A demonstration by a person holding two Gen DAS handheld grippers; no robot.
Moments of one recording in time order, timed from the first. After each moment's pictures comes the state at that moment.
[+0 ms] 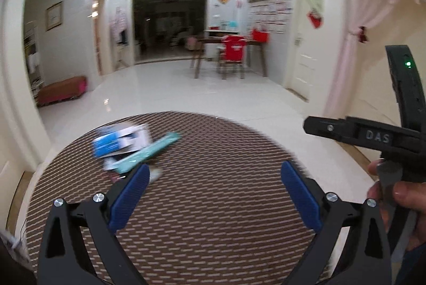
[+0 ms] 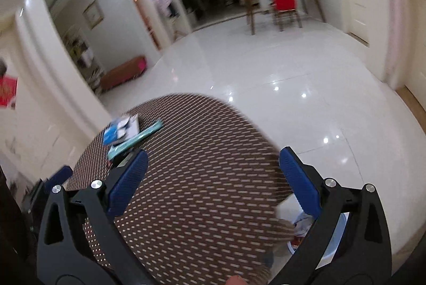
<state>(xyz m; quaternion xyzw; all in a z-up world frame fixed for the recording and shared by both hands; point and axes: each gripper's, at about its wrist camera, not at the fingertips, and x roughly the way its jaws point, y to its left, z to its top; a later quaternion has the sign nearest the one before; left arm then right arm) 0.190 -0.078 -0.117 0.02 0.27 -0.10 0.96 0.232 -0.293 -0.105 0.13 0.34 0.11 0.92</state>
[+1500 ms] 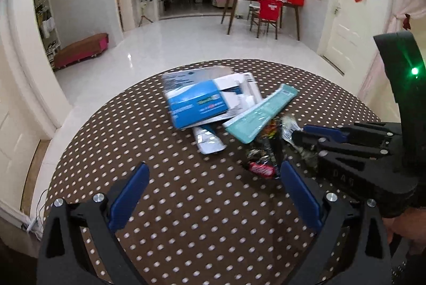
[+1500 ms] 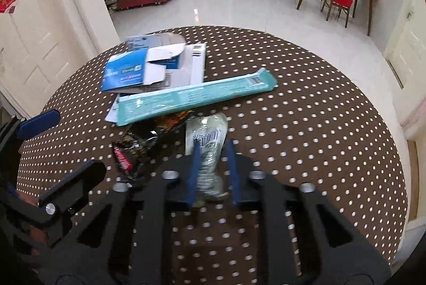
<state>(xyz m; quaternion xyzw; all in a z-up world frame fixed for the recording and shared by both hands) 0.299 0.058 -0.177 0.02 0.39 -0.05 0.92 0.352 -0.095 -0.204 -0.03 0.44 0.18 0.88</state>
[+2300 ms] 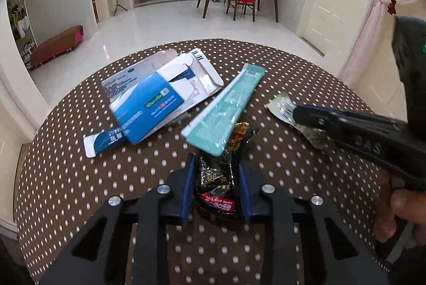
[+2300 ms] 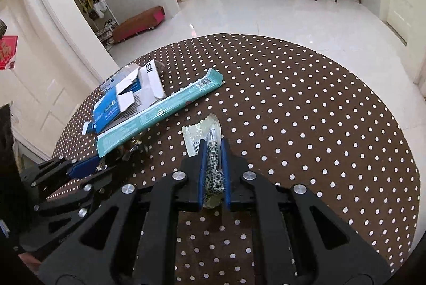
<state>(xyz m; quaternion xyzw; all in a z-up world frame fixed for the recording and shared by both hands) 0.310 0.021 -0.197 0.02 0.43 -0.11 0.90 0.358 -0.147 -0.215 0.08 0.44 0.17 0.88</state>
